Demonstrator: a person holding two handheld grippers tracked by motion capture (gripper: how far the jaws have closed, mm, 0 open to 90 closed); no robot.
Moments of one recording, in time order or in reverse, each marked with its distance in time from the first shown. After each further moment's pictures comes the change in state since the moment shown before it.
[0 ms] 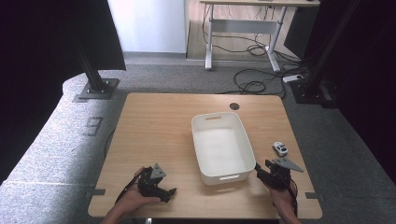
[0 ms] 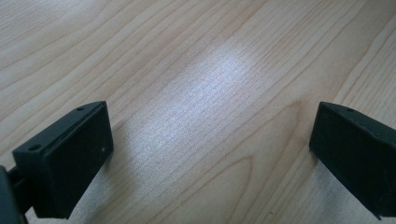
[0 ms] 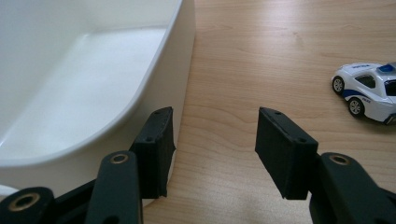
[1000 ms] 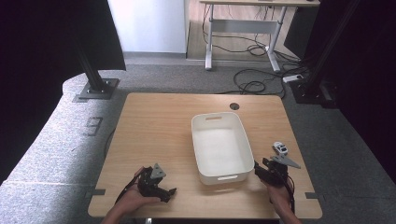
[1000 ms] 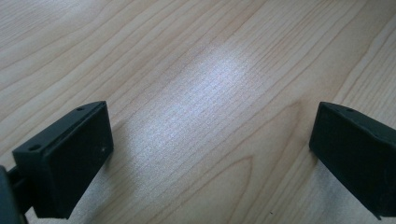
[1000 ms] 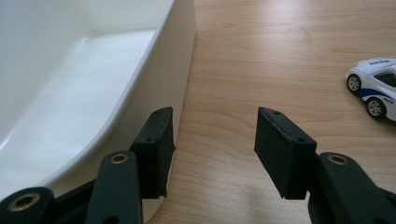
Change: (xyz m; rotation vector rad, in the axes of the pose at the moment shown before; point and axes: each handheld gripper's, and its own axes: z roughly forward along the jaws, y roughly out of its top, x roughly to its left) left arm 0.000 0.000 0.000 0.000 0.000 0.000; right arm 0.000 0.003 0.014 0.011 0.013 0.041
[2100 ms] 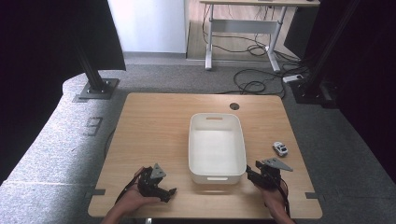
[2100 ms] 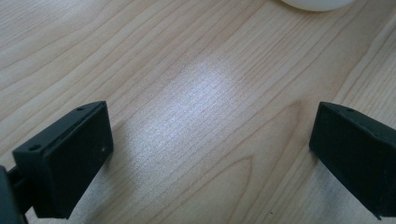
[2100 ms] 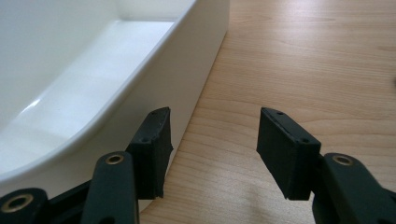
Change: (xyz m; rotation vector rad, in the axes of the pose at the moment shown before) left arm 0.000 0.000 0.000 0.000 0.000 -0.001; right arm 0.022 -0.007 -0.001 0.012 0.052 -0.054
